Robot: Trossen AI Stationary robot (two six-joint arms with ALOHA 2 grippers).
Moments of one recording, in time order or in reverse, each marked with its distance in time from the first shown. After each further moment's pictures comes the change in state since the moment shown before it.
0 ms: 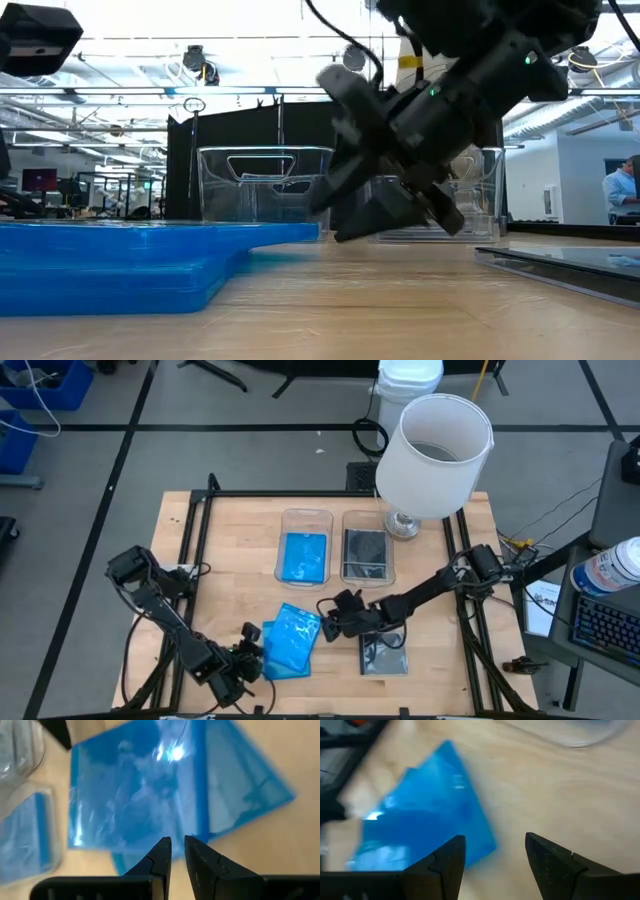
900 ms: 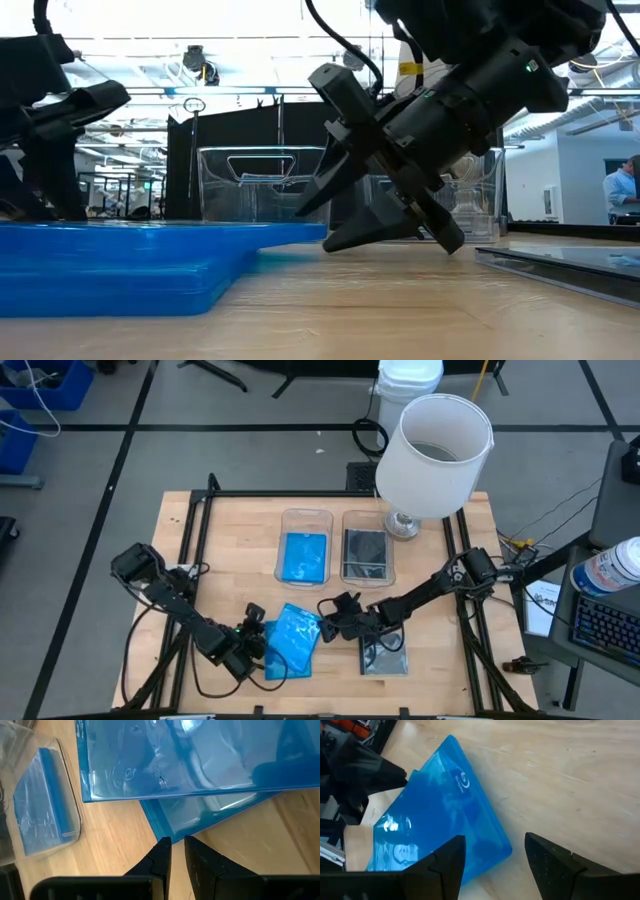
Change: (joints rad) left arm 0.141 0.000 -0.137 -0.017 -0.002 0.128; right arm 0.004 0.059 0.004 0.066 -0.022 0.122
